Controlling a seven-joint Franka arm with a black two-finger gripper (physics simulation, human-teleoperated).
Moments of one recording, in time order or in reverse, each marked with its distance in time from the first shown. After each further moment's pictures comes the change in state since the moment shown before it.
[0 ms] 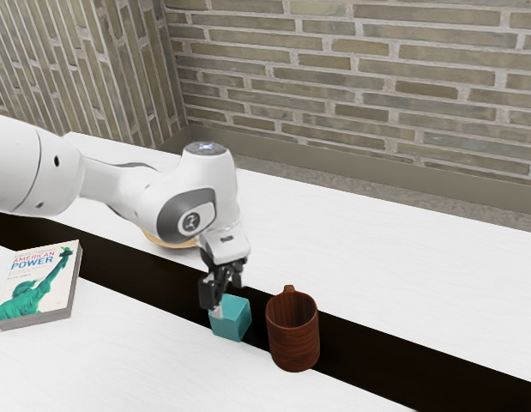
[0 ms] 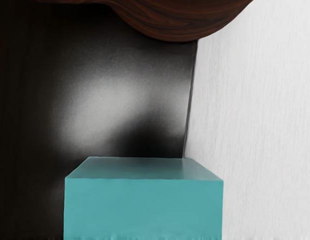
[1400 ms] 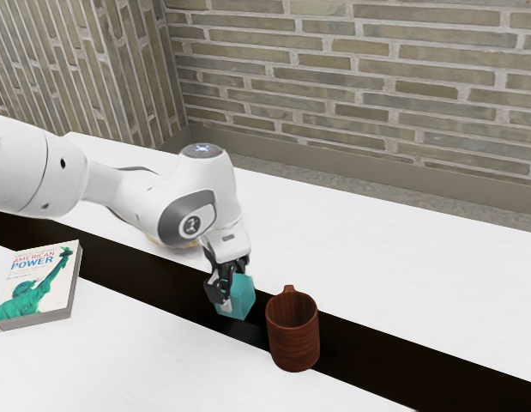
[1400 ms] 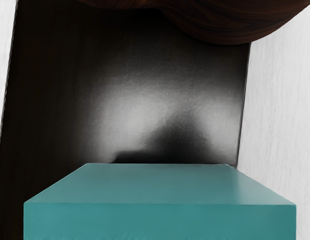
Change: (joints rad) arm 0.014 0.031 0.000 0.004 0.008 0.102 0.018
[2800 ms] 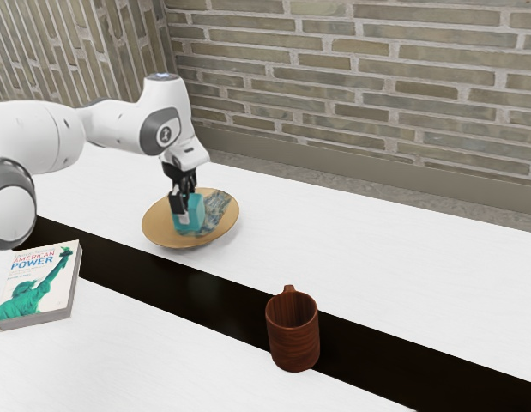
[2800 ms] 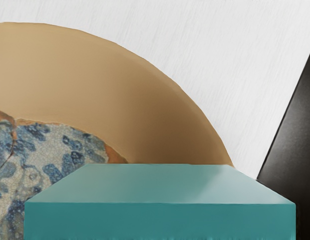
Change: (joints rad) arm 0.300 0.407 0.001 0.745 0.116 -0.365 0.011
